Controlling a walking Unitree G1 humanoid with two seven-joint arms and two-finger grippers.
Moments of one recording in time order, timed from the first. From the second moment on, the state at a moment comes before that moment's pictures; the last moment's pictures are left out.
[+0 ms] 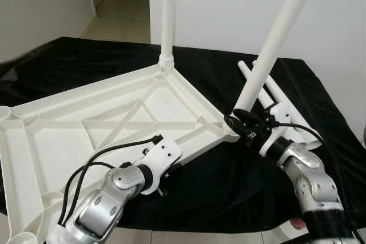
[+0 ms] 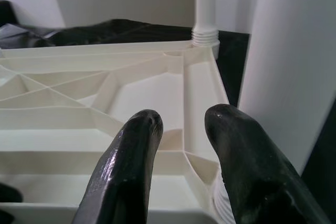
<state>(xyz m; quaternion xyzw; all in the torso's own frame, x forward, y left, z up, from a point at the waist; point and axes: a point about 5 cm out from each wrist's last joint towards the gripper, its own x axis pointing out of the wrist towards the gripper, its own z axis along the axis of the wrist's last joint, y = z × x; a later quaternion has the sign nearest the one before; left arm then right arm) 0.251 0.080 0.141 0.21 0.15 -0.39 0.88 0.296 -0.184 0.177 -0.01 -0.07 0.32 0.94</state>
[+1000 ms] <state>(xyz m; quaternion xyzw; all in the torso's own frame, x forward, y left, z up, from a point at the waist) 0.314 0.027 0.156 0.18 0.13 -0.36 0.91 0.221 -0.126 0.185 0.08 -0.09 0.23 0.96</state>
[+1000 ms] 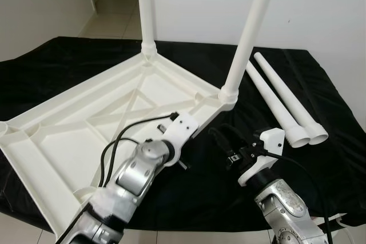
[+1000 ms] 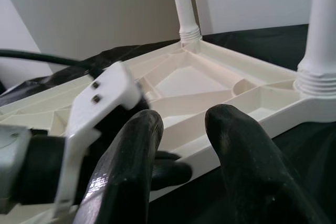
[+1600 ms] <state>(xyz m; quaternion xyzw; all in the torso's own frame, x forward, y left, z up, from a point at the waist) 0.329 0.010 0.194 0.15 0.02 -0.38 0.91 0.218 -0.118 0.183 0.09 -0.08 0.21 0.97</state>
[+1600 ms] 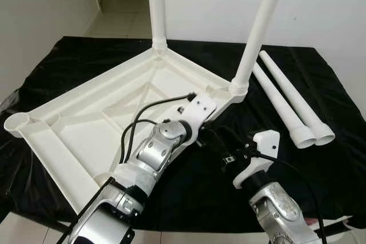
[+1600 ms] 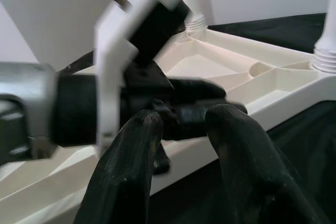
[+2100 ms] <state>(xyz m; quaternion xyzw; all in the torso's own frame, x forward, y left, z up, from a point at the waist) 0.302 0.074 0.192 0.19 0.03 -0.36 0.91 0.235 -0.128 0.183 0.08 -0.09 0.16 0.98</state>
